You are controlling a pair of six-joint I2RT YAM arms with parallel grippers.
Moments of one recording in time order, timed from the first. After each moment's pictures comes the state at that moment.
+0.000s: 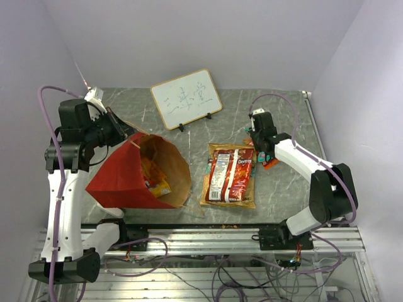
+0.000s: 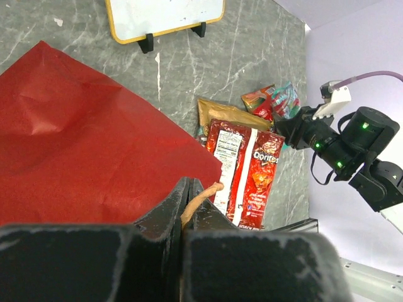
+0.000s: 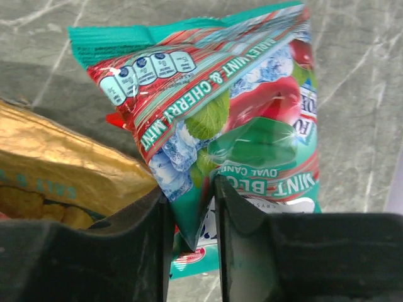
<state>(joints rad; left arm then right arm) 0.03 1.01 1.34 -0.87 0.44 -0.54 0.34 1.53 0.99 -0.32 0.35 -0.10</state>
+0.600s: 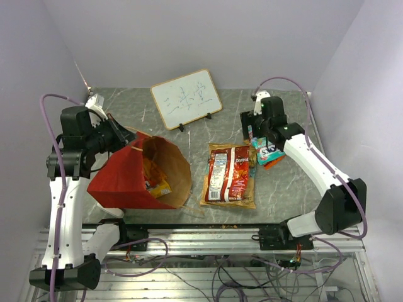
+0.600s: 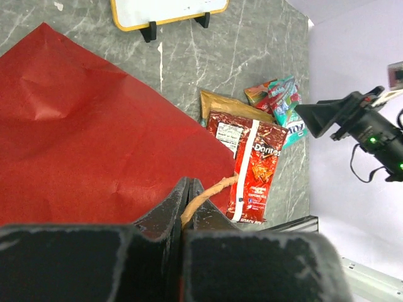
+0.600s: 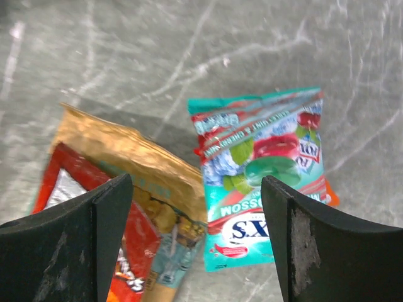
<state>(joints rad) 0.03 0.95 1.27 -0.87 0.44 -0.56 0.34 1.44 1.17 -0.45 0.14 0.00</state>
